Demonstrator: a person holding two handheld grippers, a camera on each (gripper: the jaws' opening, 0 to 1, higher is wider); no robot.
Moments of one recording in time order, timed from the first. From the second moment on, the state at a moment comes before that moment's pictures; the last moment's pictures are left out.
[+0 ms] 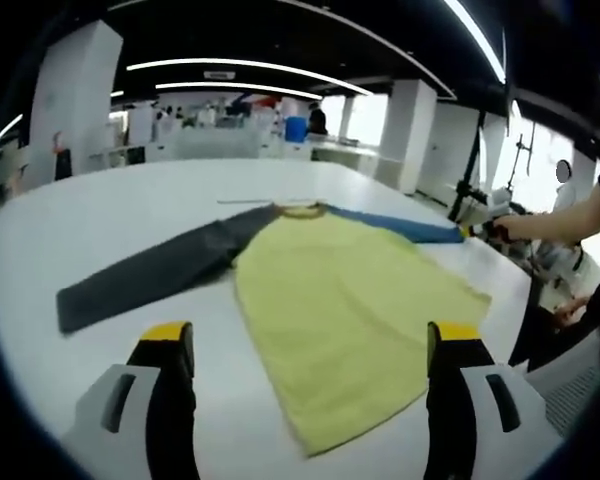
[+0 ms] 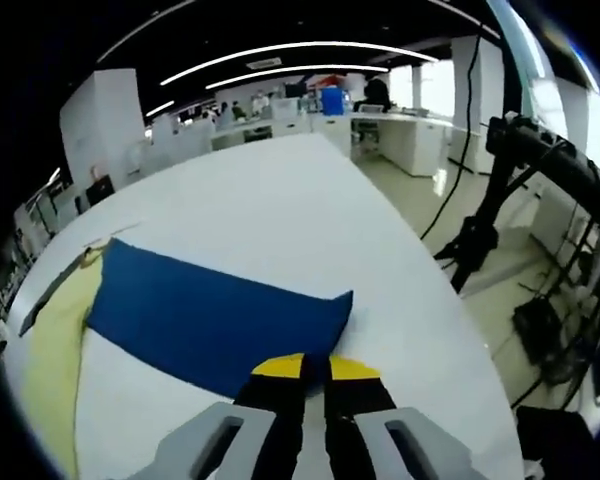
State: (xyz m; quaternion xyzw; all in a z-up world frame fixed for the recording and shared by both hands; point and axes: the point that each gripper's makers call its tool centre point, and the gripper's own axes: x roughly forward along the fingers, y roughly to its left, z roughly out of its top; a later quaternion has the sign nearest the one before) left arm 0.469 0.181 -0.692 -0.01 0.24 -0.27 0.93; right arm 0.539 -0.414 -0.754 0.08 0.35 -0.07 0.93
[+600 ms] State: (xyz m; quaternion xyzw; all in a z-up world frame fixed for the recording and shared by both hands) left arm 0.465 0.178 -0.687 0.00 0.23 -0.28 0.93; right arm 0.545 -0.393 -0.721 0.03 0.34 -0.06 0.94
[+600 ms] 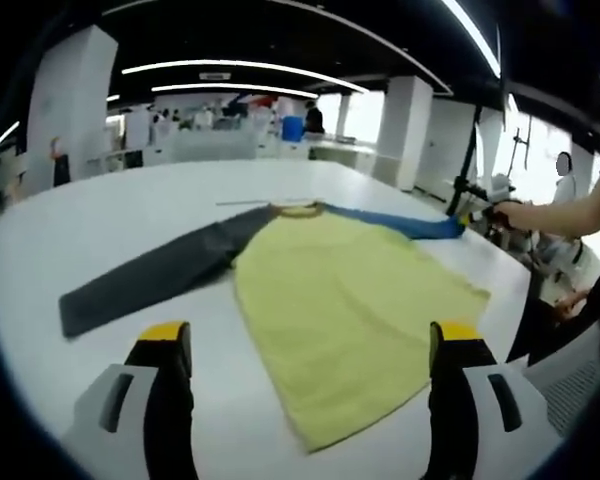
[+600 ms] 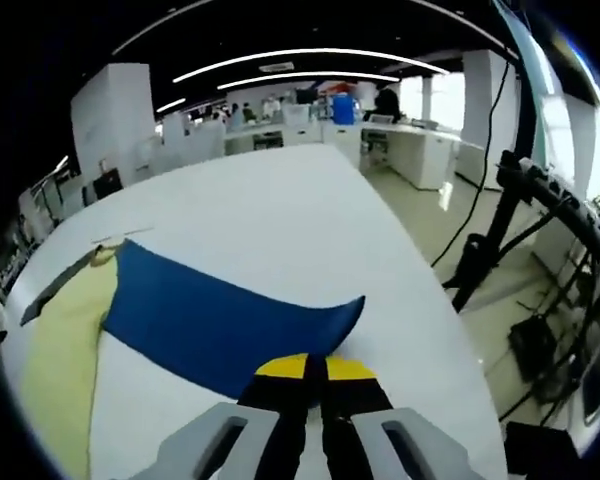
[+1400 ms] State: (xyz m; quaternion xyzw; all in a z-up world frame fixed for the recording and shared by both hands) left arm 0.462 0.175 -0.676 0.02 0.22 -0.31 0.93; right arm 0.579 -0.339 -0.688 0.04 0.33 -0.04 0.94
